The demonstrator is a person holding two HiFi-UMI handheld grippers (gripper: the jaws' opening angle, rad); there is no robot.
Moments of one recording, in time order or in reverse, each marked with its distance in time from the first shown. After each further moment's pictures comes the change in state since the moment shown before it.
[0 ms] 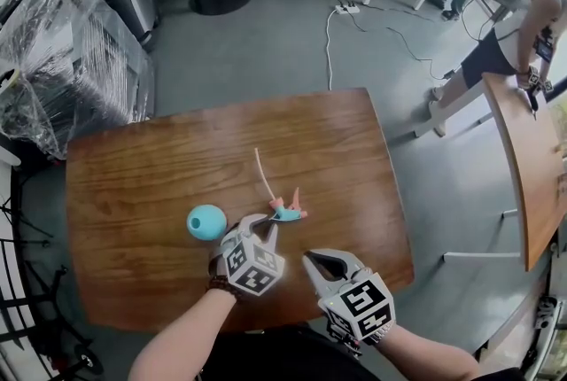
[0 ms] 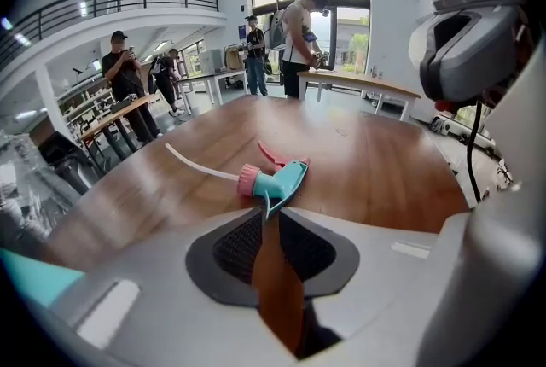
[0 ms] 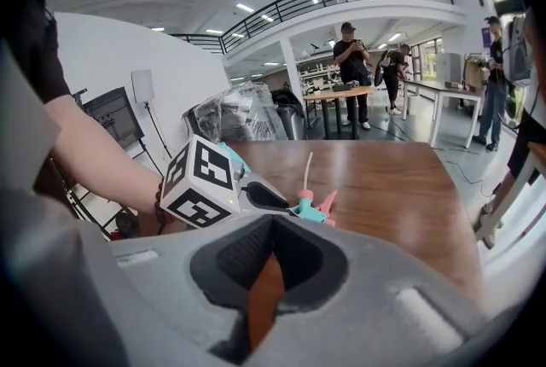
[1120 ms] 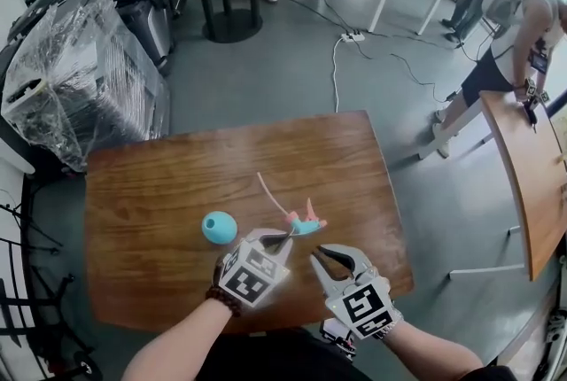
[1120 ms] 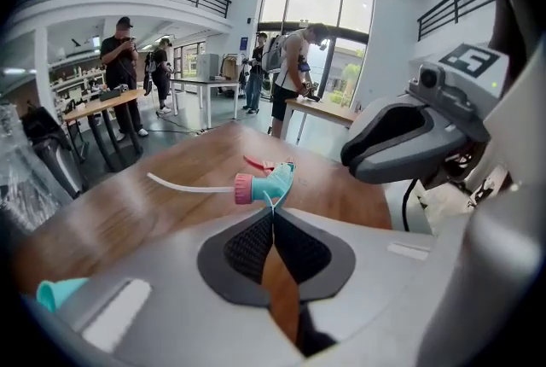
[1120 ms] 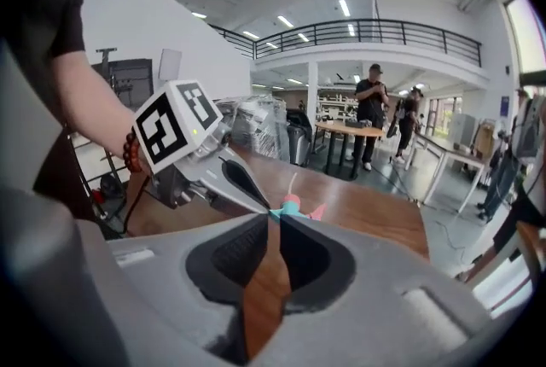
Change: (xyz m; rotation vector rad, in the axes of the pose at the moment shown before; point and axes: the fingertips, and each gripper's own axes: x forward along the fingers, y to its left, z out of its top) left arm -0.075 -0.025 0.063 -0.119 -0.105 -0.186; right arm -0.023 -0.001 0.032 -0.303 -0.115 -0.068
